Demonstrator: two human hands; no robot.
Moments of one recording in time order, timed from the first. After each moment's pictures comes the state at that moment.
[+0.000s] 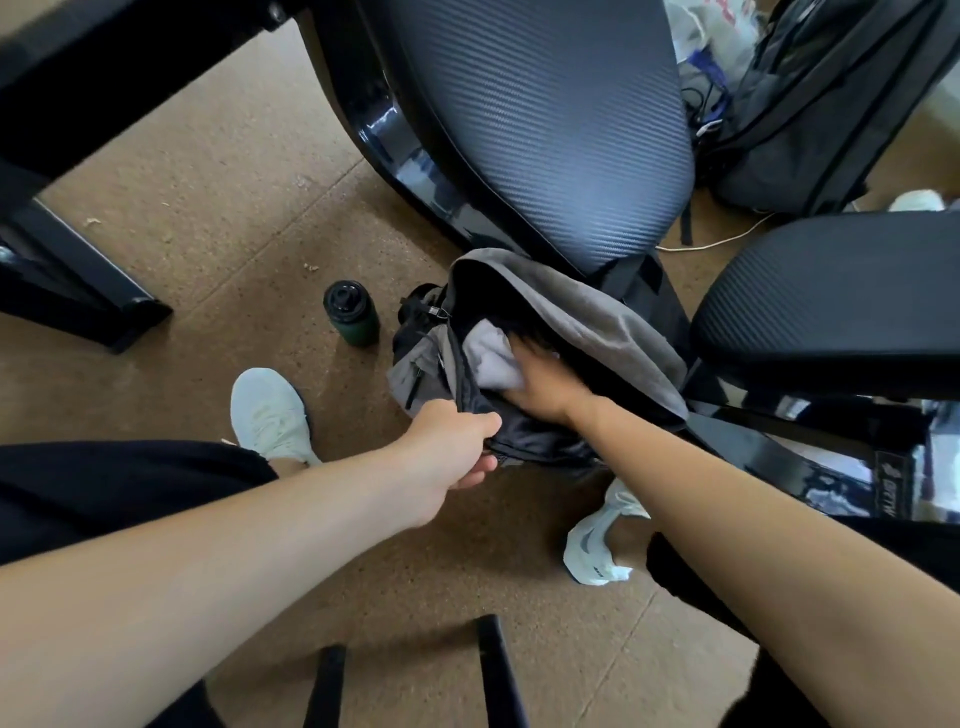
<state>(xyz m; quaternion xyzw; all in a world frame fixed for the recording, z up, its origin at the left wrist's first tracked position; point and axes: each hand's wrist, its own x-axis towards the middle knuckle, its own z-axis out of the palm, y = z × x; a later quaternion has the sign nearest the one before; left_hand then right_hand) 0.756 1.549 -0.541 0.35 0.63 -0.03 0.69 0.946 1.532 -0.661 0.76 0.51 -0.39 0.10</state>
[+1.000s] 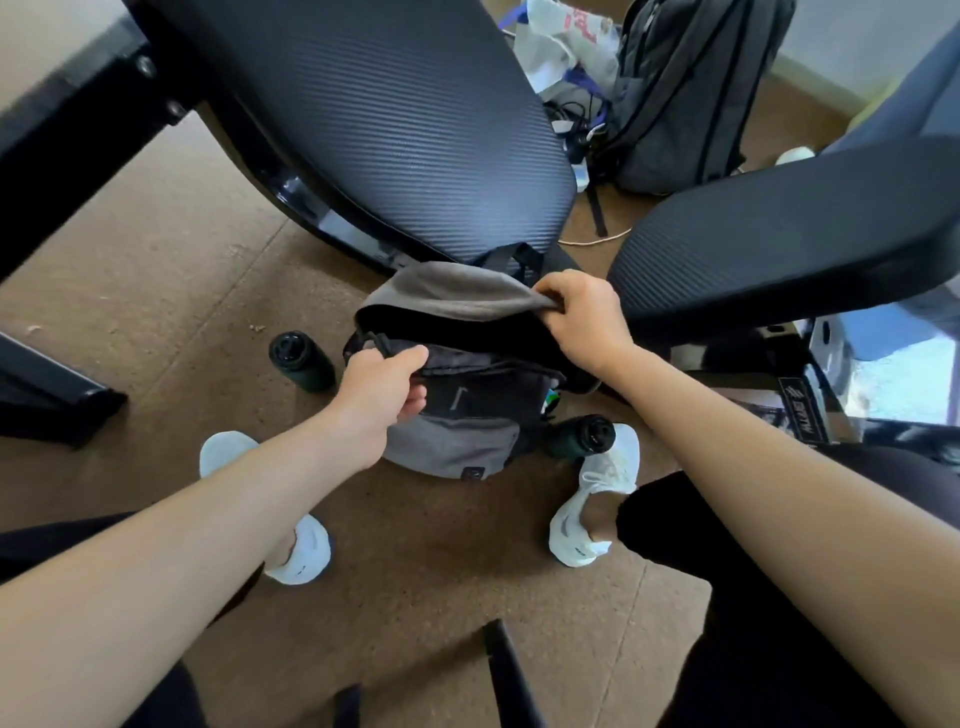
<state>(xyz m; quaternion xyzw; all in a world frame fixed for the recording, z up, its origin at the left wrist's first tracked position) 0.780 1.588 -0.531 0.40 0.58 0.08 0.70 1.012 1.494 -0.531 0.85 0.46 -0.15 -0.18</state>
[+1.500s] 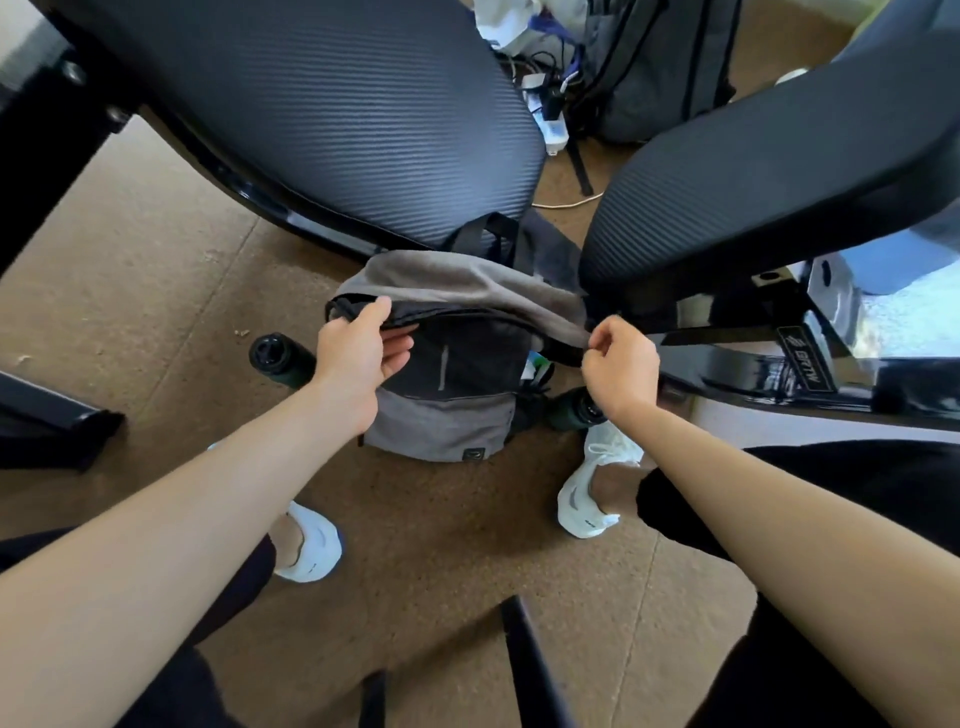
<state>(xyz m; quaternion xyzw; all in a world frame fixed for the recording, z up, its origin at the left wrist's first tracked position) 0.815 1.595 -0.529 0.36 0.58 0.16 0.71 1.007 1.396 -0.593 0.93 0.17 -0.18 -0.28</state>
